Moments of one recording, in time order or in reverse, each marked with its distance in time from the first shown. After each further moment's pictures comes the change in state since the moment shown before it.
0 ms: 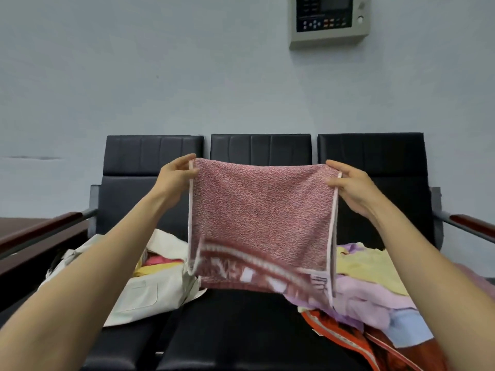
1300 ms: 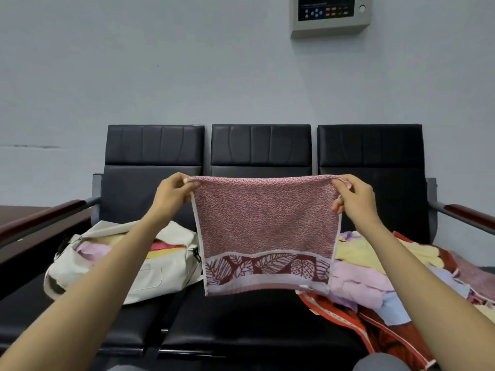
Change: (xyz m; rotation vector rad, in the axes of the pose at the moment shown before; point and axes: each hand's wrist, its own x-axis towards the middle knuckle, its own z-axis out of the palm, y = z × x) left_hand -0.067 -0.025 -0.012 0.440 0.058 0.134; right_hand -0.048 0.044 -0.002 -0.395 0.255 -0.231
